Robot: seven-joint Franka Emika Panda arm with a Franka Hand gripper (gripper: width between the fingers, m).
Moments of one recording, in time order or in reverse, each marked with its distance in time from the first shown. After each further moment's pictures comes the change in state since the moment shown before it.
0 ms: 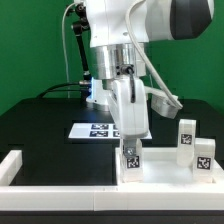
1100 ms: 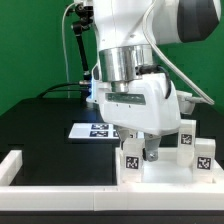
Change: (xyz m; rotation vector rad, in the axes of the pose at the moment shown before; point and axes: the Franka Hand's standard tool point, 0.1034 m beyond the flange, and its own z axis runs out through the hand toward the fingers) arm -0.015 -0.001 0.005 0.050 -0.009 -0.466
